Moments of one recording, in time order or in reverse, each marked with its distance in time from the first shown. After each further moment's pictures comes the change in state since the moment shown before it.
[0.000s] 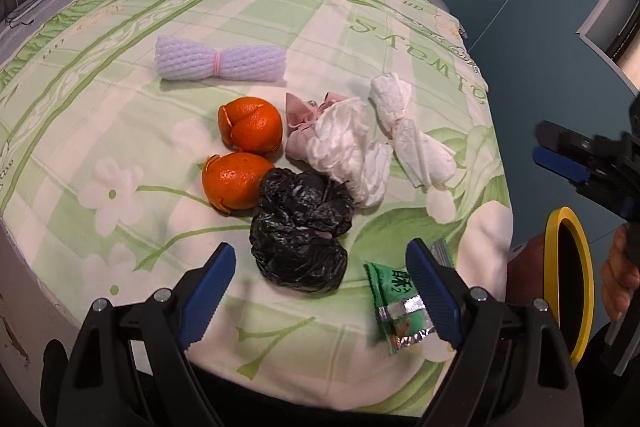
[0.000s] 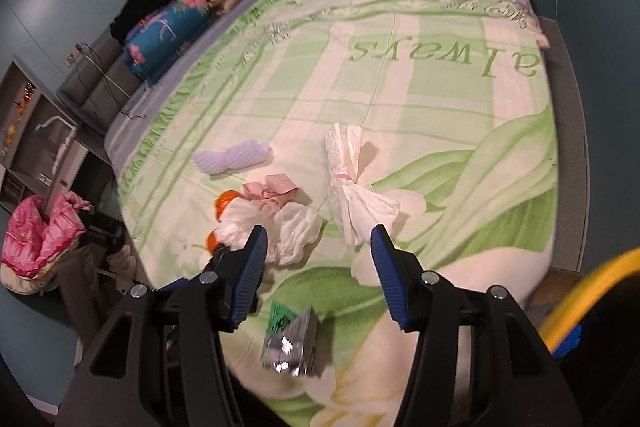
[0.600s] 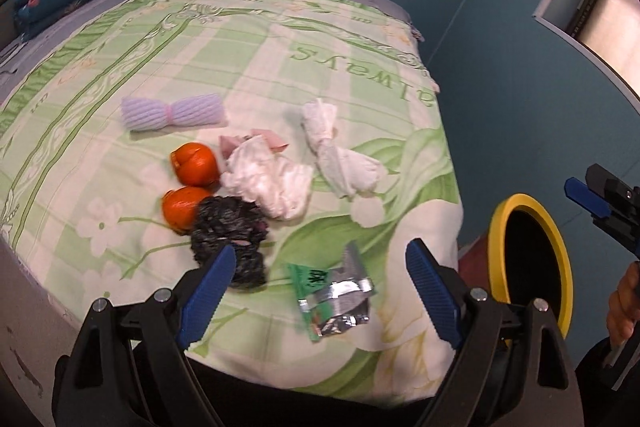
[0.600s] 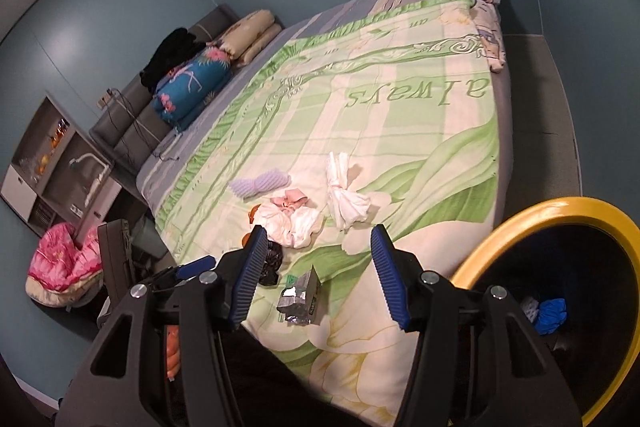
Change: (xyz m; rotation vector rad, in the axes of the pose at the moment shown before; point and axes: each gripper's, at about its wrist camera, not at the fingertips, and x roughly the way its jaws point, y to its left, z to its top) left arm -0.050 -0.063 -0.003 0.108 -0.068 -0.028; right arm -0.140 -0.036 -0.057 0.040 -0.190 0.099
